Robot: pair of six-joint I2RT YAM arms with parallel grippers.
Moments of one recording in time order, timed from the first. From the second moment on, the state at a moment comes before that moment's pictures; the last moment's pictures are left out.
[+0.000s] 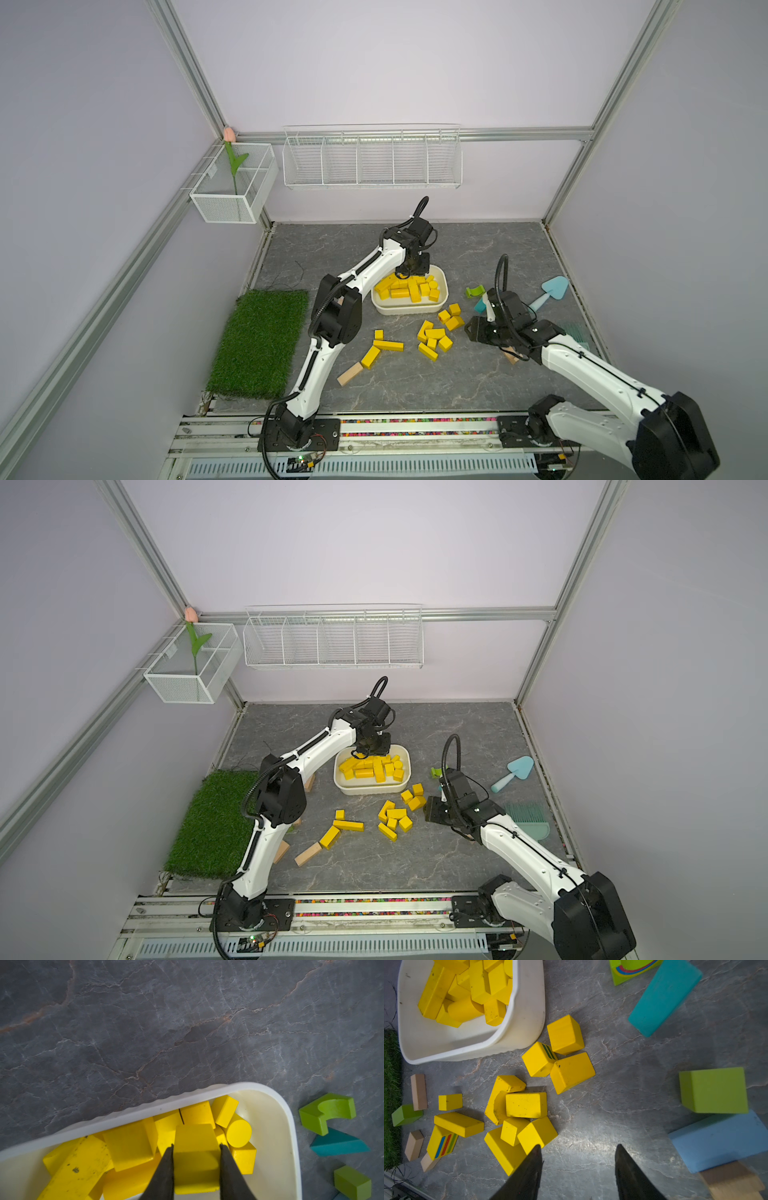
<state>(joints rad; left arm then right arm) -0.70 2.35 2.19 -1.00 0.02 -0.48 0.48 1.08 0.61 -0.49 -0.09 0.60</state>
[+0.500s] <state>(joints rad) -0.70 2.37 2.24 -1.03 -0.03 -0.48 0.47 1.08 0.59 -0.48 -0.10 0.60</state>
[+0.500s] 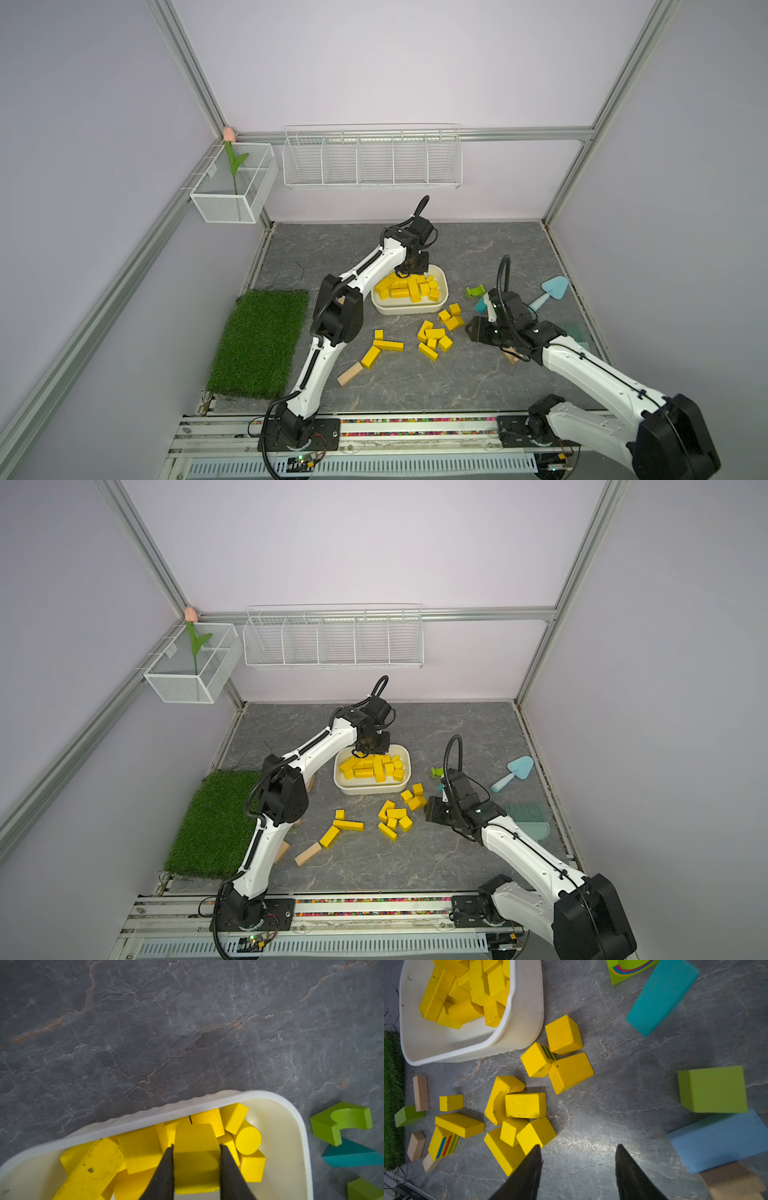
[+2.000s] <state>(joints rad) -0.73 1.61 1.40 -0.63 -0.08 -0.51 0.46 1.07 0.59 -0.48 -0.11 0.61</state>
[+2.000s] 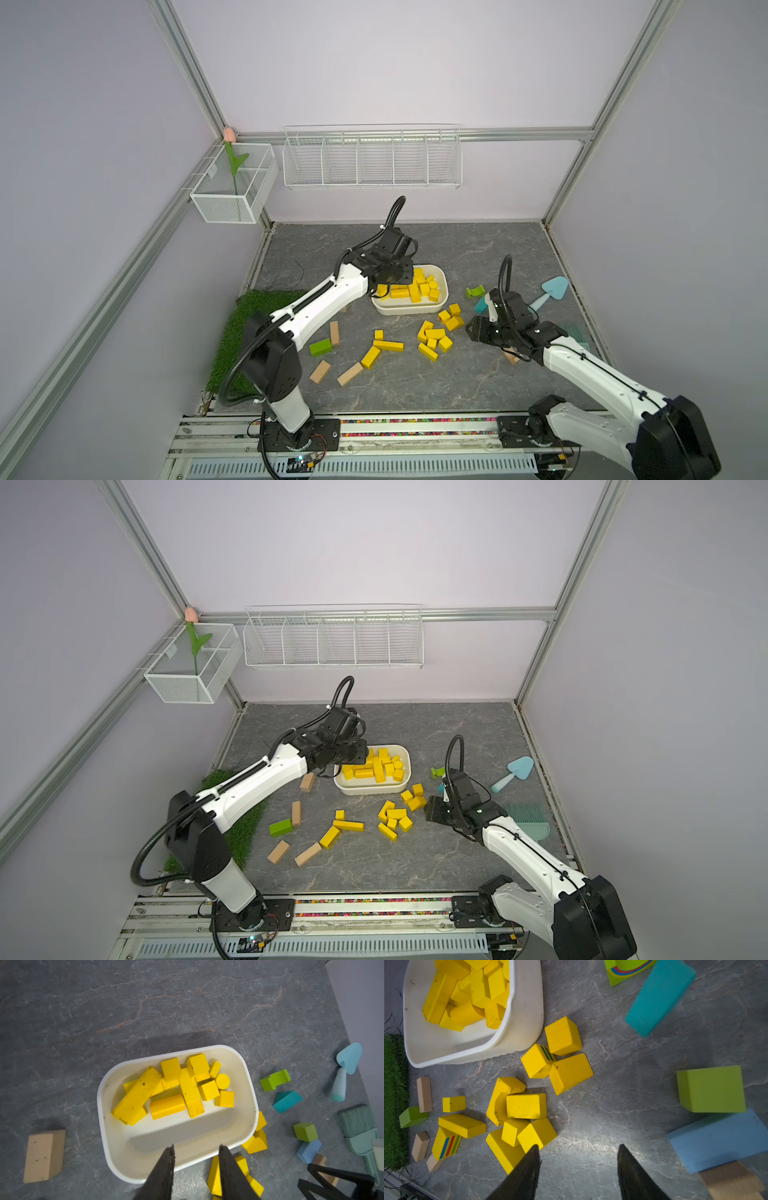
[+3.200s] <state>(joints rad) -0.69 0.85 0.48 -0.07 -0.18 -0.52 0.45 1.49 0.82 -0.38 -0.10 0.57</state>
